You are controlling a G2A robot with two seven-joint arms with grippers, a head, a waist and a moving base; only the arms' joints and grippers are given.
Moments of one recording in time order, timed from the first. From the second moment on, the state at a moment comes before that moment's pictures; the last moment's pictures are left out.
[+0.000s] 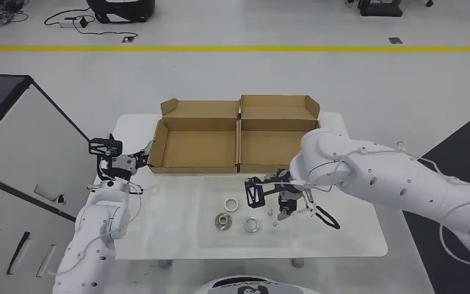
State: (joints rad) left arm 1.73 -1.15 -1.60 -1.80 1.33 0.00 0.00; right arm -0.41 -0.80 0.17 -1.89 -0.38 -0.55 1.27
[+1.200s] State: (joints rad) left arm 1.73 -1.15 -1.60 -1.80 1.33 0.00 0.00; right arm -0.50 -0.83 0.17 -1.83 -0.43 -0.55 1.27
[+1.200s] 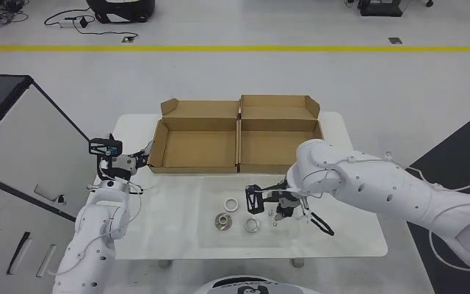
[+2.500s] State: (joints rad) left arm 1.73 -1.15 -1.60 -1.80 1.33 0.00 0.00; right arm -0.57 -0.94 0.17 -1.64 -0.51 -0.60 1.22
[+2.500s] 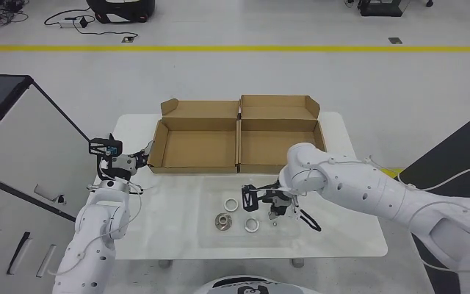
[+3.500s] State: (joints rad) left arm 1.73 -1.15 -1.60 -1.80 1.33 0.00 0.00; right arm -0.59 -0.96 0.17 -1.60 -0.51 -0.61 1.21
